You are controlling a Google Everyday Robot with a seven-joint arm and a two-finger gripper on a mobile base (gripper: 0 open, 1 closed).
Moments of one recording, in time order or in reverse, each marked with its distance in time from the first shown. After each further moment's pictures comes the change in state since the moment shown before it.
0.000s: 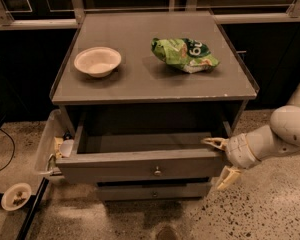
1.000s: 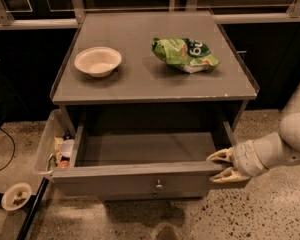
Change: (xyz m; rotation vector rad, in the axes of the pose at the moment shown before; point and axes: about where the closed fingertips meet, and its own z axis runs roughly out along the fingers) arm 0.001 0.020 -0.009 0.012 -0.001 0.010
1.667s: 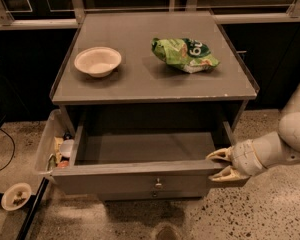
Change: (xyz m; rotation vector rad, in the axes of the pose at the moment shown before) arm -0.001 0.000 0.000 0.000 0.000 0.000
